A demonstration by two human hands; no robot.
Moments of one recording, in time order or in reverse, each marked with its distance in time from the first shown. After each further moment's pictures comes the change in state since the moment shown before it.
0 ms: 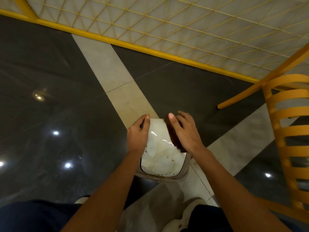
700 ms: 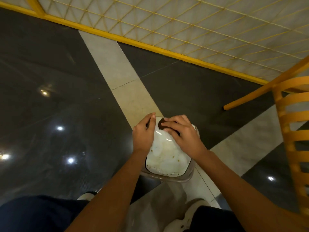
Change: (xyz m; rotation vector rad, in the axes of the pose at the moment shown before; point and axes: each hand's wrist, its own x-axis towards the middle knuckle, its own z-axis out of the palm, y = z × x) left_hand 0.000 0.002 -0.001 0.040 0.015 0.045; right_hand 0.000 0.002 0.011 -0.077 0.020 -0.554
